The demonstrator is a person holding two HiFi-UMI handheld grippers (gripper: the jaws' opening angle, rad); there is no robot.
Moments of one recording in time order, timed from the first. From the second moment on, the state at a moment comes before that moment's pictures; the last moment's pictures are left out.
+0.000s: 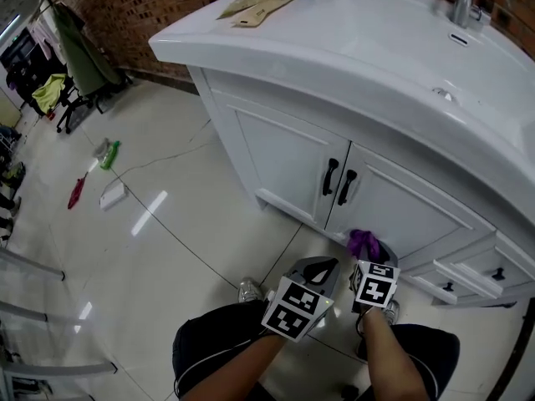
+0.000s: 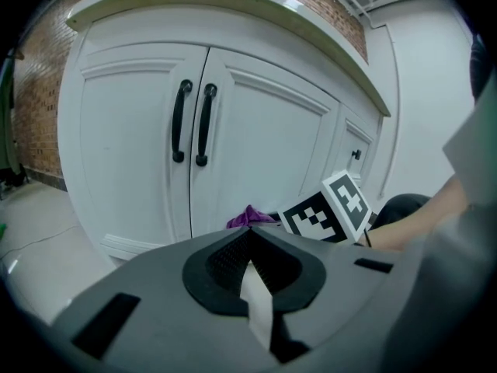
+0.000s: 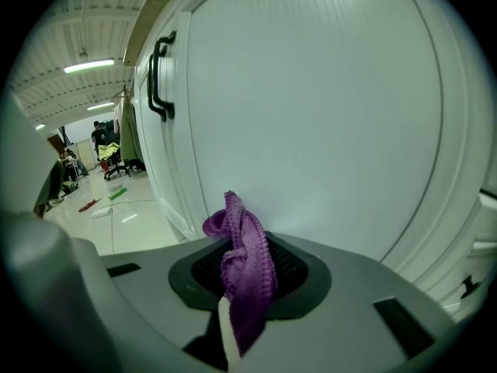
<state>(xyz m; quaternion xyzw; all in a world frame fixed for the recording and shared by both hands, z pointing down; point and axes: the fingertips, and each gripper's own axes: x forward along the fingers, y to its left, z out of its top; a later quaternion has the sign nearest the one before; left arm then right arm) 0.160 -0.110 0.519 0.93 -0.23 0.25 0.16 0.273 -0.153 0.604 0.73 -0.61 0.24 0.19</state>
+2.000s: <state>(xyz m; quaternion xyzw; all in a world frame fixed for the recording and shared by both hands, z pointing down) 0.116 -0.108 0.412 0.94 -0.27 0.18 0.09 0.243 -0.173 0.310 0.76 -0.65 -0.01 0.09</state>
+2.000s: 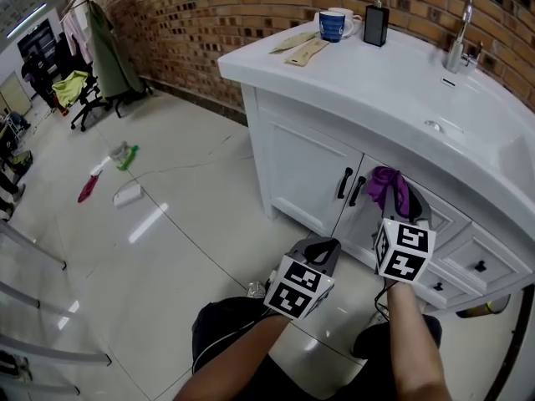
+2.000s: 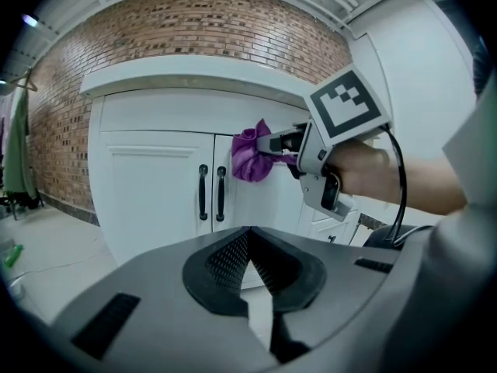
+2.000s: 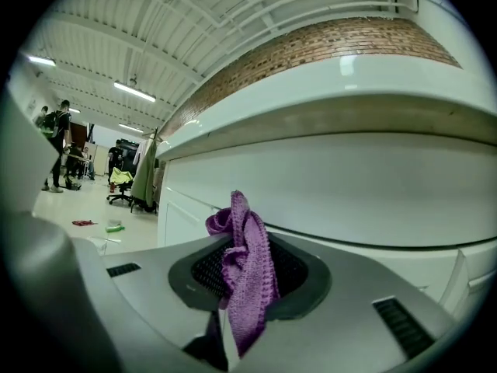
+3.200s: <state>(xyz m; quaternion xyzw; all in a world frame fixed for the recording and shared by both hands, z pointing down) 0.106 -0.146 0.530 0.92 -0.27 0.24 0.17 0.244 -0.185 0.593 0.73 -0.61 0.21 0.22</state>
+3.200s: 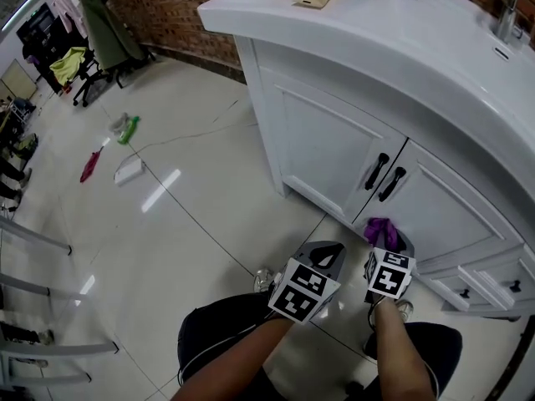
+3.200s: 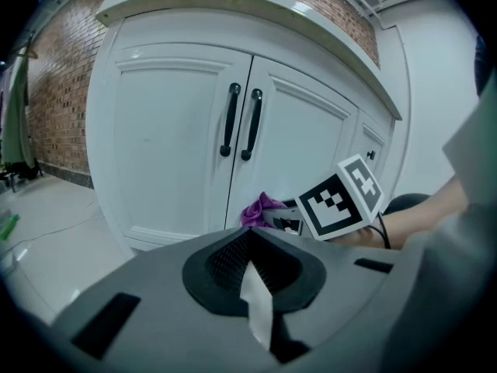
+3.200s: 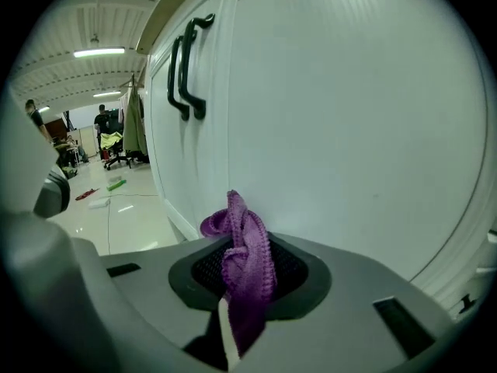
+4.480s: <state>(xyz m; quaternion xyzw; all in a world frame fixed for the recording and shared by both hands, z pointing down) 0.077 -0.166 0.562 0.90 -0.29 0.27 0.19 0.210 -0.212 0.668 0.71 -0.61 0.28 0.22</state>
